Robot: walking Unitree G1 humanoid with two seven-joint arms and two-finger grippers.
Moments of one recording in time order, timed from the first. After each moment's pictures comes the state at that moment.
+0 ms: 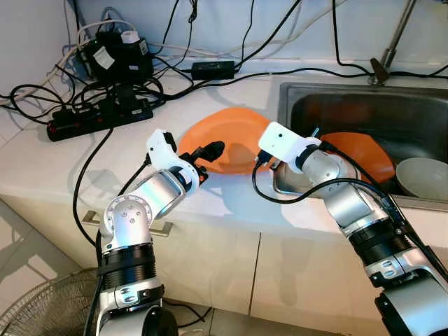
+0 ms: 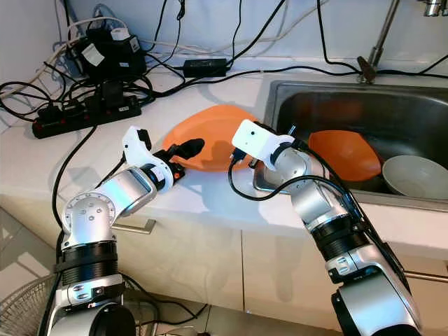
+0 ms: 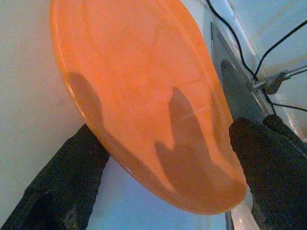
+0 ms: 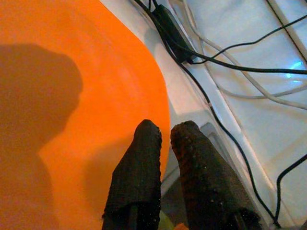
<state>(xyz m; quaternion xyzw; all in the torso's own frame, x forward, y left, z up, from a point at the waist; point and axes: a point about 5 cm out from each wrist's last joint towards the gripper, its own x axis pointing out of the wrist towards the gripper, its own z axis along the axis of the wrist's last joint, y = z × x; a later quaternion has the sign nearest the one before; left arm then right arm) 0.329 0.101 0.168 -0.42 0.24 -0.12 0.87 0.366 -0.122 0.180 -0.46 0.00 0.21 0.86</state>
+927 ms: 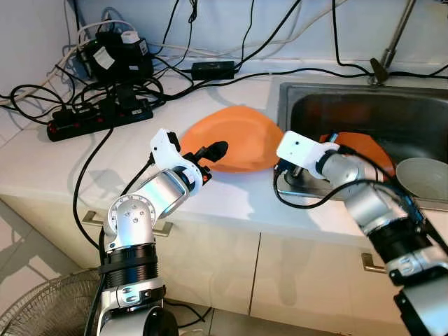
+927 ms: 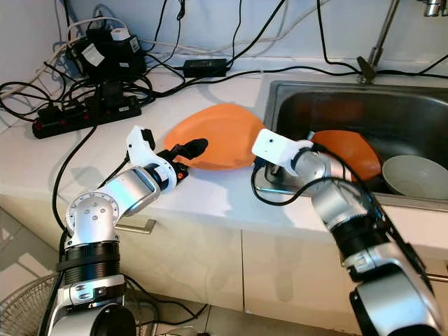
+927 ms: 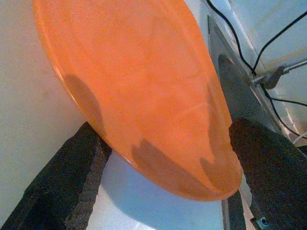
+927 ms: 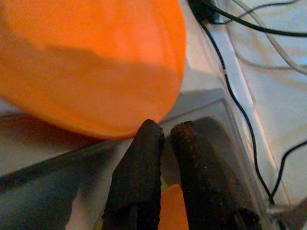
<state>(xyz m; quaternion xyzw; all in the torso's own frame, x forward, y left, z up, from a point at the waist) 0.328 0.095 0.169 -0.41 0.25 -0.13 0.87 0.370 -0.158 0.170 -0.51 0.06 0.23 0.82</state>
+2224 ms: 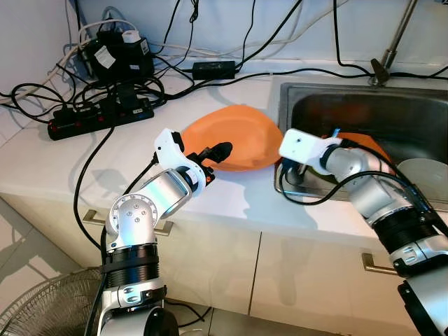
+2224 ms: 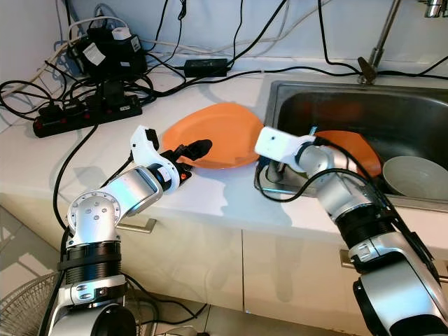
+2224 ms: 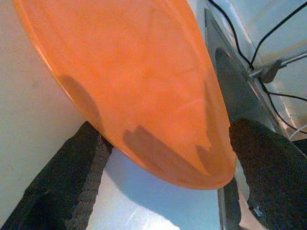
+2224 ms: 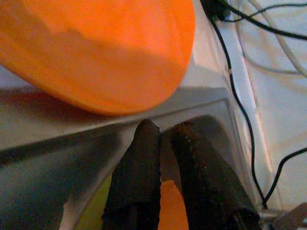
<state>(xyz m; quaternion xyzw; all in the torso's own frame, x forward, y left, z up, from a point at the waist) 0.327 0.091 0.171 -0.41 0.25 -0.13 0.87 0.376 -0.165 0.174 -0.54 0.08 0.24 0.80</state>
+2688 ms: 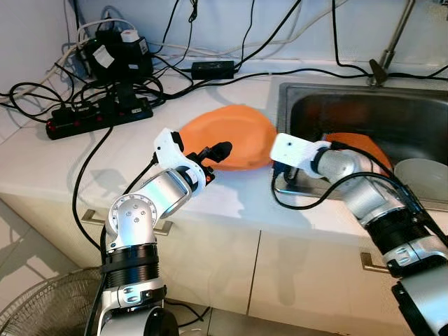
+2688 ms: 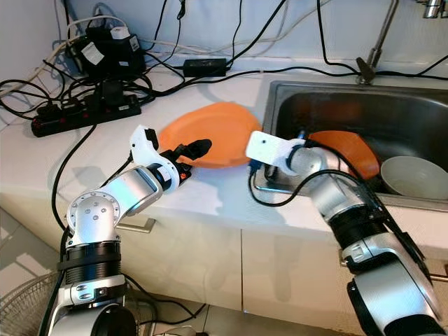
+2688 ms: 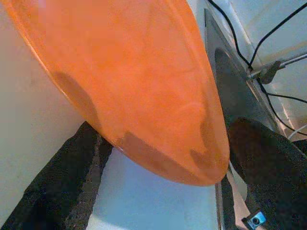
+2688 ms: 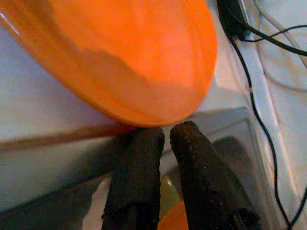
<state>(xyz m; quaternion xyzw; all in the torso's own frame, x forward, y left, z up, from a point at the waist) 0.327 0.091 0.172 -0.42 0.25 -0.13 0.87 0.373 -0.149 0.171 -0.51 0.08 0.29 0.80</state>
